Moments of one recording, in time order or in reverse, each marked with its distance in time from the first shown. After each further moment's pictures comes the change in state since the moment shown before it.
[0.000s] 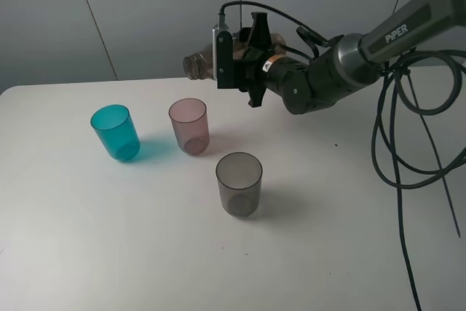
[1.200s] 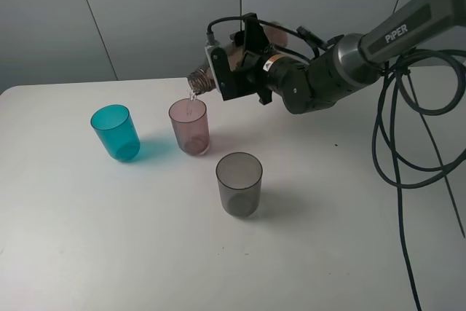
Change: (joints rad) left arm 0.000 0.000 0.000 0.000 0.000 -0.002; right arm 0.000 0.000 0.000 0.021 -0.002 -0.273
